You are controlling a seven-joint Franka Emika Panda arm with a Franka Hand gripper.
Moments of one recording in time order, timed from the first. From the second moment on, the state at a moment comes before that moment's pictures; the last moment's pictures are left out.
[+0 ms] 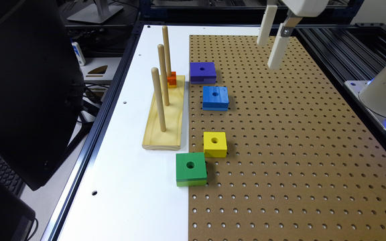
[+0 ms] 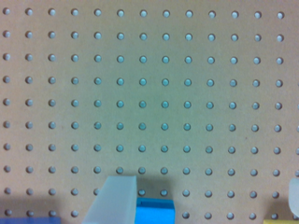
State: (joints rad) arm 0.06 -0.31 0.07 -2.64 0.02 2.37 0.88
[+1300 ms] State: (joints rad) arm 0.07 -0.08 0.27 -2.41 0.03 2.37 1.07
